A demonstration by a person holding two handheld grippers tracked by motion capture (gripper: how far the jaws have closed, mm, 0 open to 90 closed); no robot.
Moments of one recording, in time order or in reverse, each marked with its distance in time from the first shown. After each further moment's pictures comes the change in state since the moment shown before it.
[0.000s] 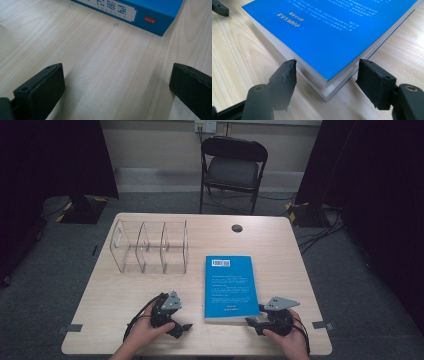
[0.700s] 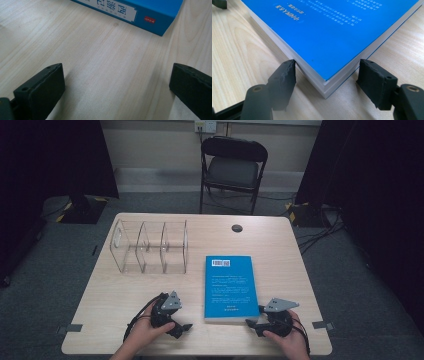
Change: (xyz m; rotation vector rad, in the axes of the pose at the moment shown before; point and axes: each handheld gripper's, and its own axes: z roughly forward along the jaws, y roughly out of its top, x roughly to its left) left arm 0.000 0.000 0.000 0.000 0.000 0.000; right arm -0.003 -0.008 0.006 0.001 0.016 -0.021
